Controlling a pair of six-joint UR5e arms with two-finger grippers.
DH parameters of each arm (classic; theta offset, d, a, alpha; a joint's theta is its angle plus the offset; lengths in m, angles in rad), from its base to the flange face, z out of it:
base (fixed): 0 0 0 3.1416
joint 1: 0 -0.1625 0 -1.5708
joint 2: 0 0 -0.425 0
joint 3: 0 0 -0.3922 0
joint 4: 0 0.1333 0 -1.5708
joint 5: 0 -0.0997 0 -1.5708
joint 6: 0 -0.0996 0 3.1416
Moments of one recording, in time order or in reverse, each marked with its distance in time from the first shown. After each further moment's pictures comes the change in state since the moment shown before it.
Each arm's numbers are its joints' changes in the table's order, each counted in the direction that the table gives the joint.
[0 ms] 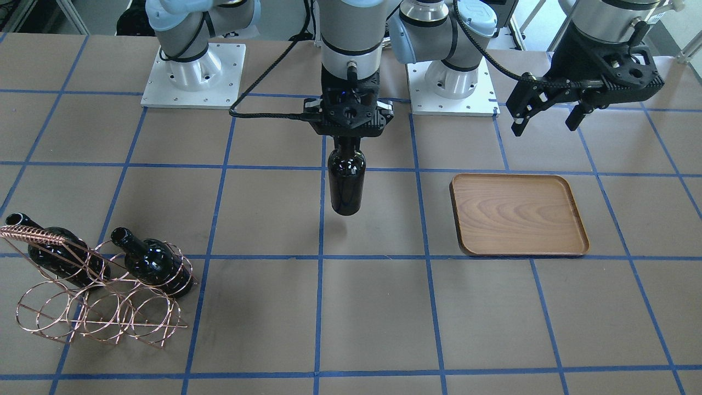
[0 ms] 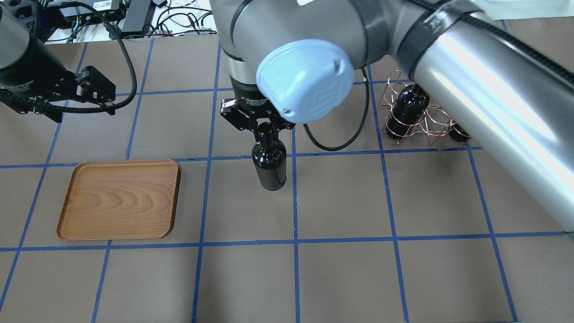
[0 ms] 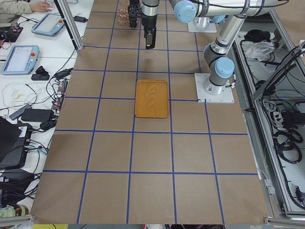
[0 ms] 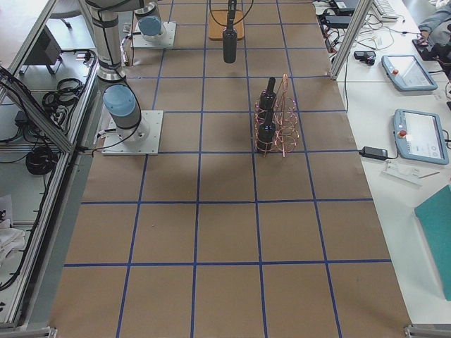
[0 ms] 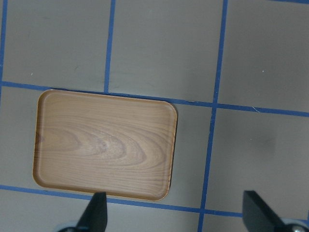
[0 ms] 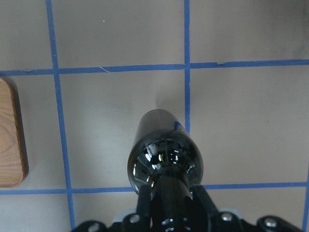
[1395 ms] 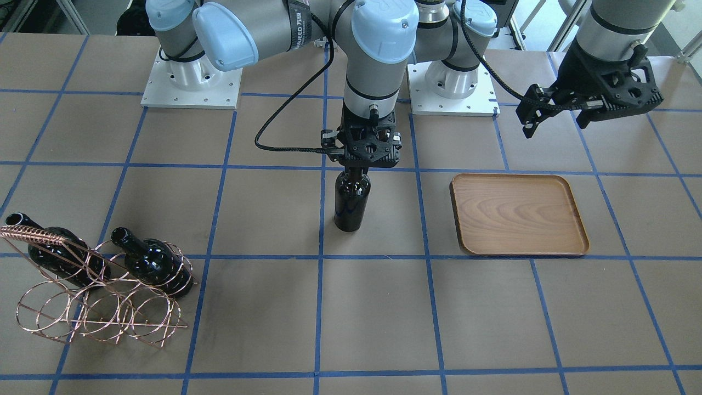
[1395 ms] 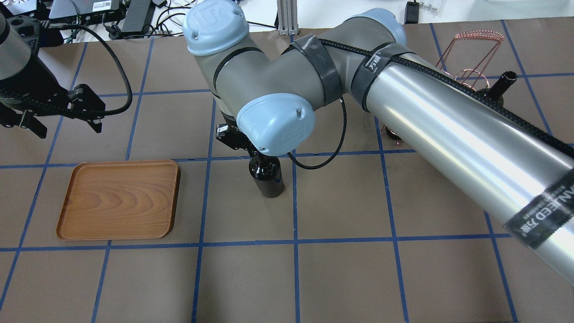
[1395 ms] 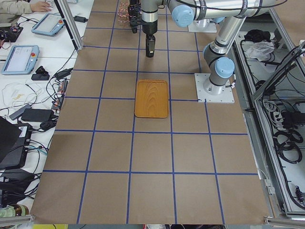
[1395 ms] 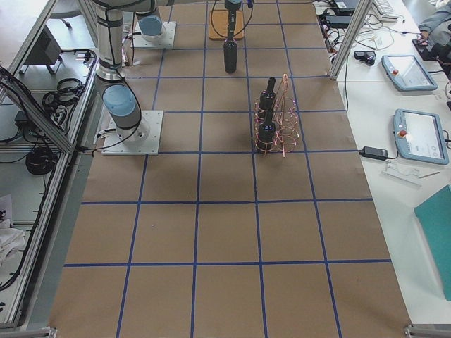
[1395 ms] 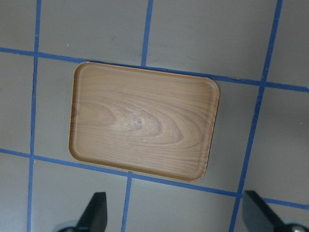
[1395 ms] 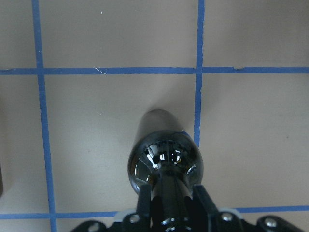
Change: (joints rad) left arm -0.008 -0.023 -0.013 -0.048 -0.107 -0.001; right arm -0.027 0.049 0.075 -0.121 0.049 -0.002
